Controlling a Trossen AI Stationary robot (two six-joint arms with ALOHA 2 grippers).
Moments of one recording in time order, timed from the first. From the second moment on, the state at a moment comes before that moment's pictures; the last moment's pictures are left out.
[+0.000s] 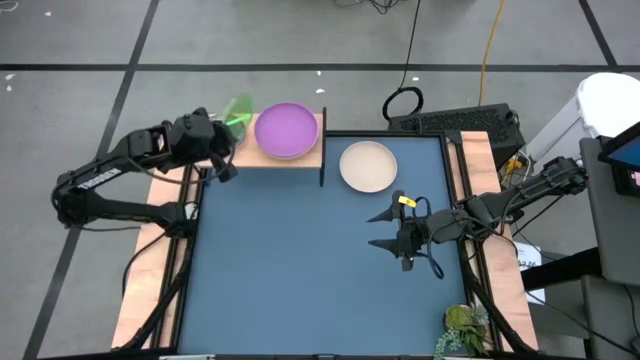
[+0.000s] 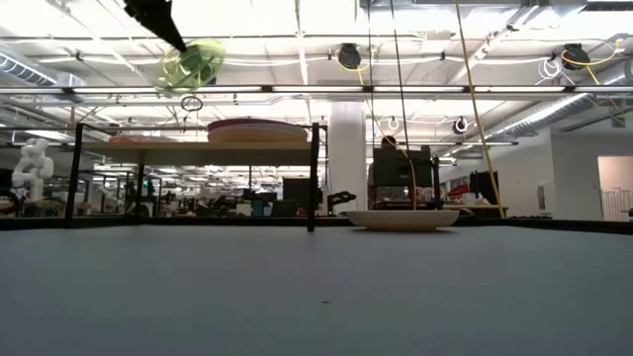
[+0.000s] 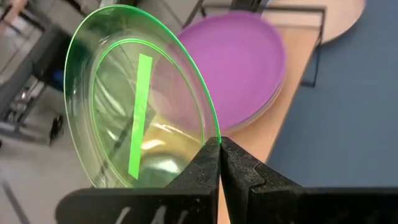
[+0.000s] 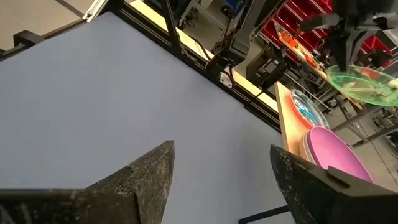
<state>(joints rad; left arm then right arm) 0.36 0.98 1.27 -1.01 -0.38 0.20 0.40 1.05 0.88 -0.23 0.40 -0.42</state>
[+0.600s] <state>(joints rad) 0.49 1.00 1.22 -1.07 -0.37 0.17 0.40 1.05 0.88 -0.23 0.40 -0.42</state>
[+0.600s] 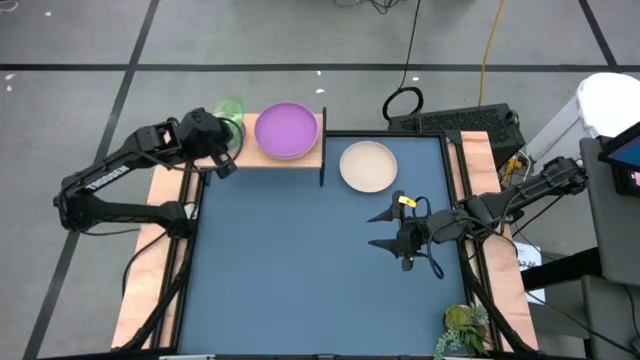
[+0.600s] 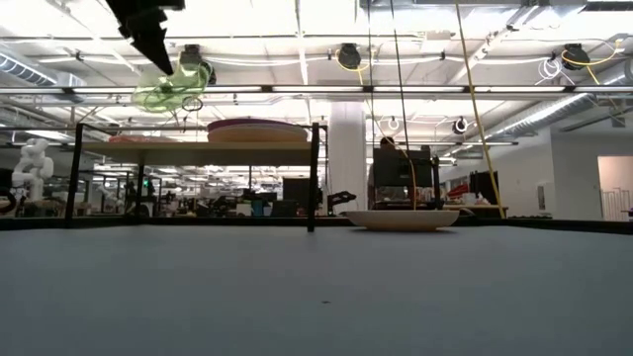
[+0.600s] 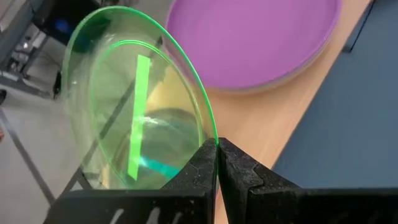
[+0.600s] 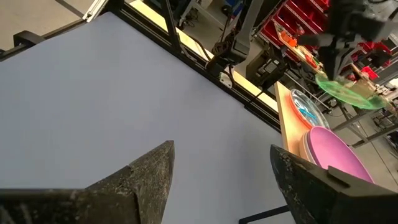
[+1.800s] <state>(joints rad) 0.60 1.12 1.10 -1.07 -0.37 0.26 0.40 1.05 0.88 -0.23 0.40 -0.42</state>
